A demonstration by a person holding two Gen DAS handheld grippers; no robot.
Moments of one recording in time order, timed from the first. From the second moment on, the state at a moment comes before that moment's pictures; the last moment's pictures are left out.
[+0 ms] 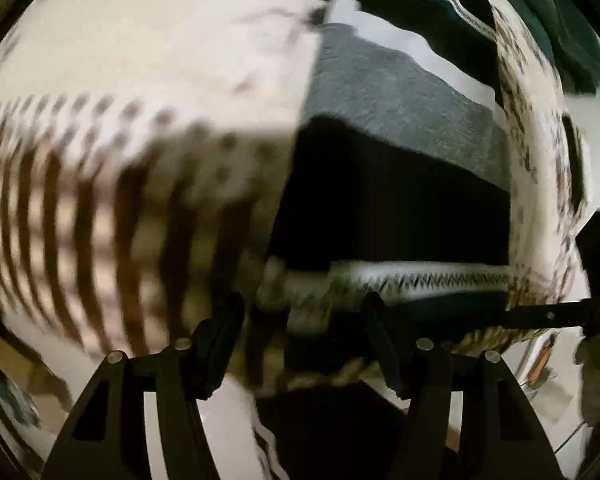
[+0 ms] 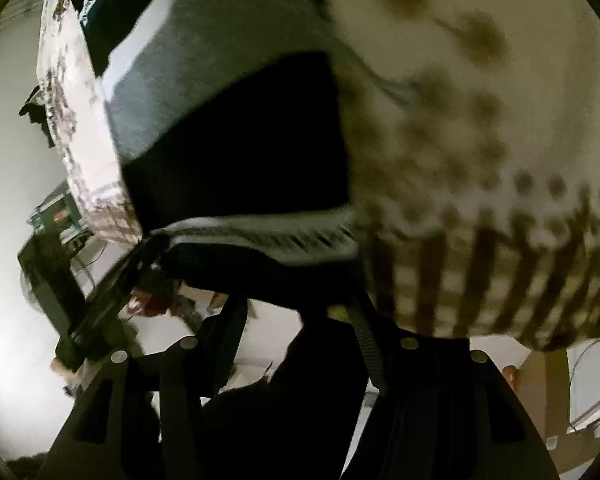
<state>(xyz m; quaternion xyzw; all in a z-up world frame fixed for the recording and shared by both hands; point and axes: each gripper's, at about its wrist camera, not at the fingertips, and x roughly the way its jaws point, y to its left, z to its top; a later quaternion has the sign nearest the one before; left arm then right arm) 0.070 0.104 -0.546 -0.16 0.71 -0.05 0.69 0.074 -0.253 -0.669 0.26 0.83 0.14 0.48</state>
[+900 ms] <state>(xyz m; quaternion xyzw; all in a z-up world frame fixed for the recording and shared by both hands) 0.043 0.131 -0.556 -0.27 0.62 -0.02 0.74 0.076 -0.220 -0.700 0.26 0.77 0.08 0.58</state>
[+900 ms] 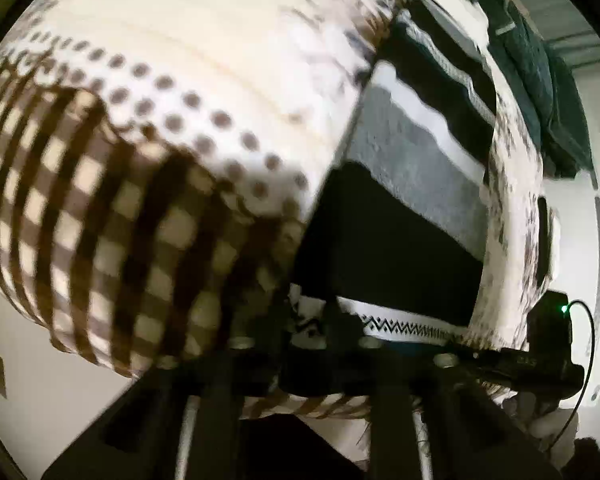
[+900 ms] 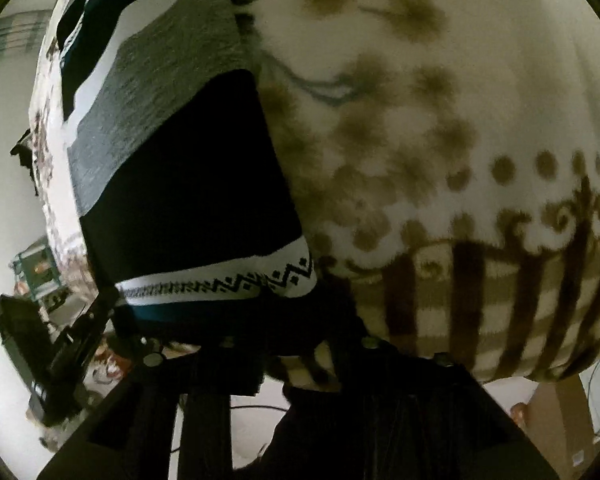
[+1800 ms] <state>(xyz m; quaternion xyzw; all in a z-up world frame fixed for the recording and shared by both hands) 0.052 0.122 -0.600 -0.34 0.61 -0.12 0.71 0.078 -0.225 -0.720 0.38 0.72 0.13 0.56</state>
